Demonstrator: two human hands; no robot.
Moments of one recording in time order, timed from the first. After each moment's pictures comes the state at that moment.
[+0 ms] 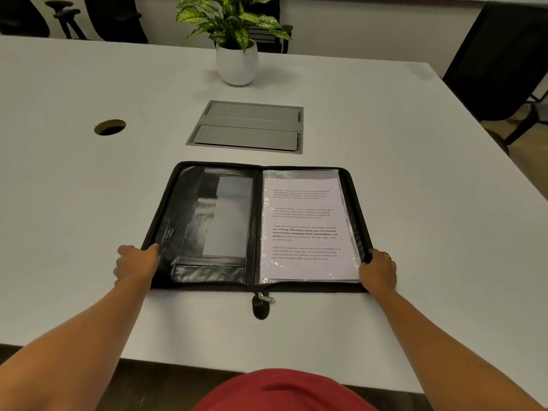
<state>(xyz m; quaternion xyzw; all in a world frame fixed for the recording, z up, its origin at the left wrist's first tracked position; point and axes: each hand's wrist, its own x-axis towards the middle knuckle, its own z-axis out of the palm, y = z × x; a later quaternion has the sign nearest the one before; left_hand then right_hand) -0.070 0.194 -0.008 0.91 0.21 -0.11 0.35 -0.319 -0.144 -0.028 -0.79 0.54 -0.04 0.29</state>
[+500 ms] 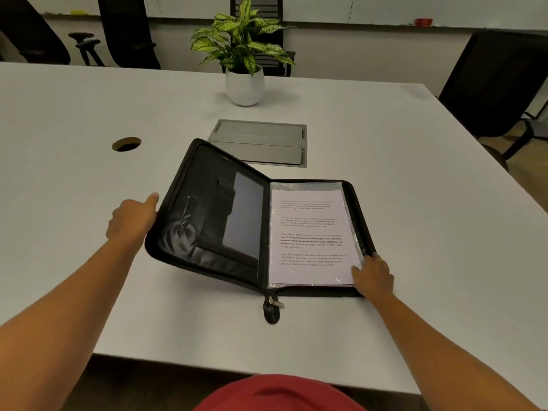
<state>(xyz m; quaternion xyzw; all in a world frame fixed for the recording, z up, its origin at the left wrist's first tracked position) -0.048 0.189 0.100 0.93 0.09 -0.06 0.35 -0.315 -0.126 -0.020 -0.84 0.49 0.00 0.24</state>
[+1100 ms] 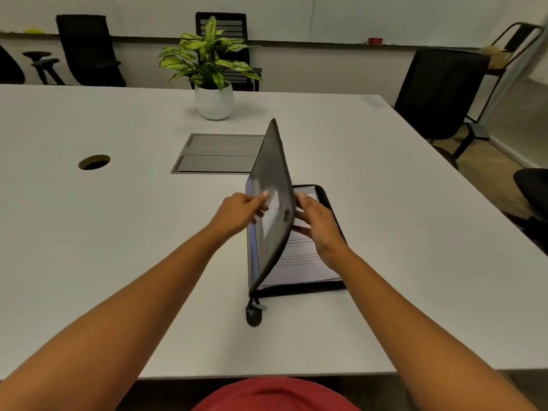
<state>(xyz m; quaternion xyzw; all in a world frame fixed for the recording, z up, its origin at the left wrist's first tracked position) -0.158 0.046 0.131 0.82 -0.33 -0.20 0.42 -0.282 -0.060 0.117 -0.66 0.24 -0.21 0.68</state>
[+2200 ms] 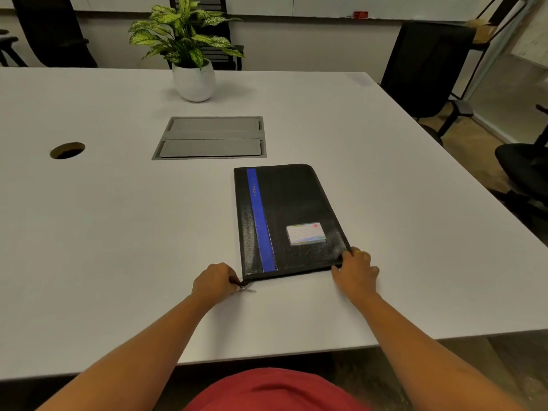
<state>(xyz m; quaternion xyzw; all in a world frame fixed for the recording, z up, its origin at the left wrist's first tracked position) -0.181 0.105 -0.011 0.91 -0.31 -0.27 0.11 -0.370 -0.094 -0.008 -0.87 0.49 0.03 0.13</state>
